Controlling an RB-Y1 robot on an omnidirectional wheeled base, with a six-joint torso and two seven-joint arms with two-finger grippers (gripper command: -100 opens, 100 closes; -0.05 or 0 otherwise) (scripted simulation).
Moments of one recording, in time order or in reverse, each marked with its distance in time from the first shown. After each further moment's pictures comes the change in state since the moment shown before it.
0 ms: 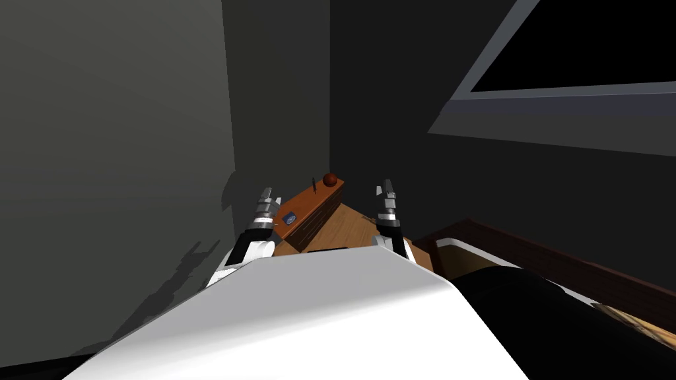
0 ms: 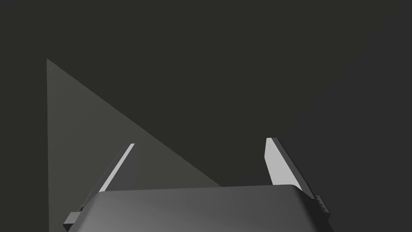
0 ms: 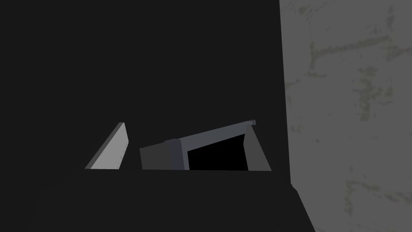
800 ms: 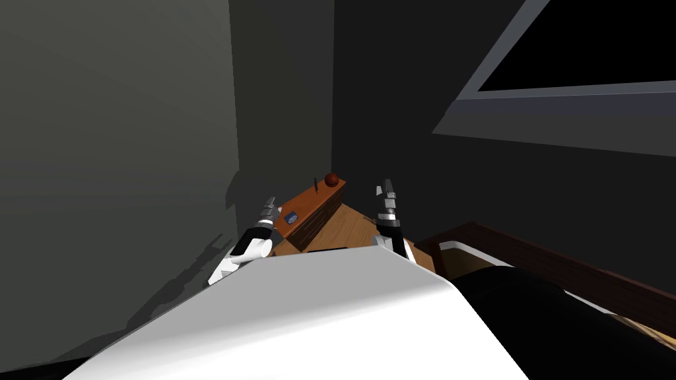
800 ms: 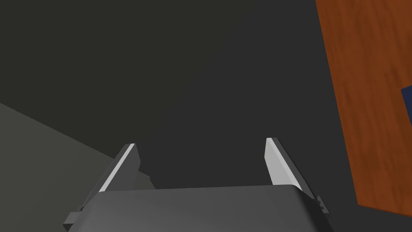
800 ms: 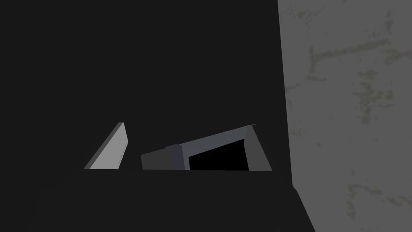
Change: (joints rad) left arm -0.082 0.066 0.050 0.221 0.067 0.164 0.064; right arm 0.000 0.000 0.000 0.000 0.000 0.000 0.000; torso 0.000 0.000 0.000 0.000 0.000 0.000
